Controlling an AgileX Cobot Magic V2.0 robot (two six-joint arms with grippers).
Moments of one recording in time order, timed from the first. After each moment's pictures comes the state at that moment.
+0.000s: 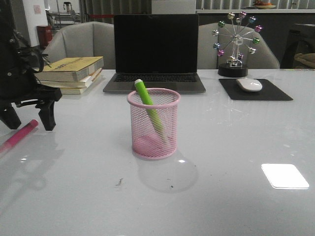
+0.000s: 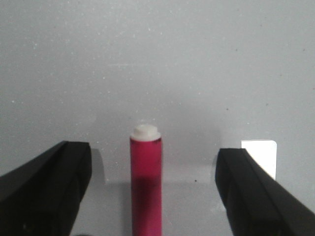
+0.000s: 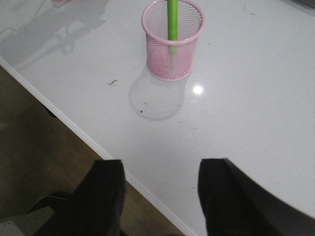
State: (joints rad) left arm -0.11 2.13 -1.56 -0.08 0.81 0.05; right arm 0.60 0.74 -0.73 0.08 0.74 -0.05
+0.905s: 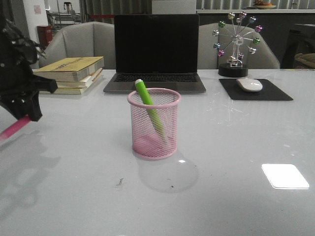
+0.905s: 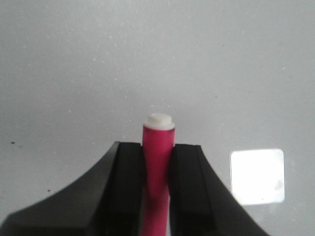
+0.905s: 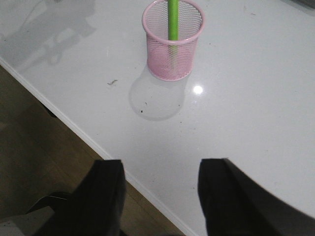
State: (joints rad) left arm -0.12 1.99 -1.46 -0.08 0.74 0.09; right arm 0.60 0.74 -0.73 0.08 0.74 -0.05
